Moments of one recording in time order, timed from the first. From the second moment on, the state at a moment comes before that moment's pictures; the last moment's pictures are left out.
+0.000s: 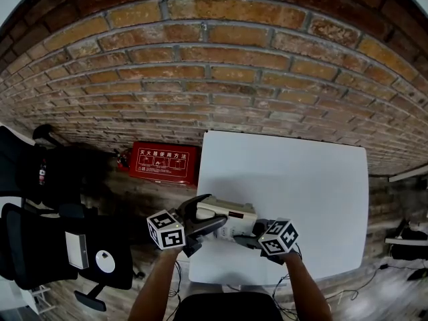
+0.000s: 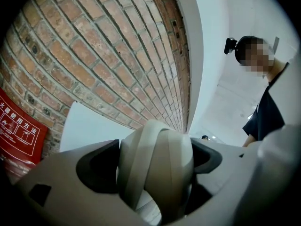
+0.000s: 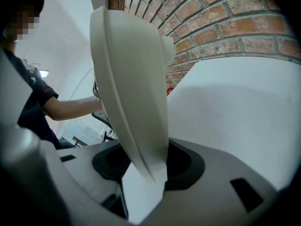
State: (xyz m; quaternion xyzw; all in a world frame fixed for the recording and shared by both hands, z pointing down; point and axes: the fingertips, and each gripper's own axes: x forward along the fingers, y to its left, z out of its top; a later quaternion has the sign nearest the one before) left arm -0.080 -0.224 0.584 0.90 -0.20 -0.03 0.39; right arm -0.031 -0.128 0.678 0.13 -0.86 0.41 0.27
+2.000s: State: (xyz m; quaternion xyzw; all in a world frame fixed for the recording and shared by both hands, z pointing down) left arm -0.077 -0.236 0.611 0.91 -0.19 0.03 0.37; right arm -0.027 -0.141 0.692 0.12 -0.85 0.46 0.22
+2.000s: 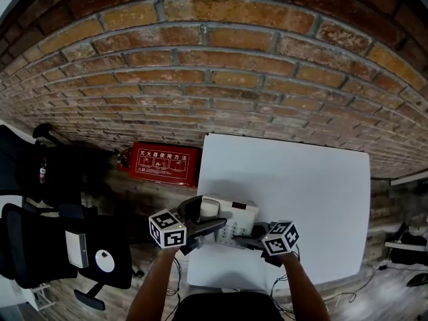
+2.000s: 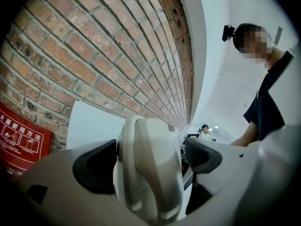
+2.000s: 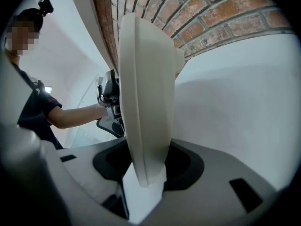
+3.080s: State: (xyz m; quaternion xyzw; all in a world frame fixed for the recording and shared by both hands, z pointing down) left arm -0.101 -0.220 0.540 0.93 -0.28 0.22 0.09; right arm -0.026 -0.149 0.694 0.11 -0.84 0.48 0.21
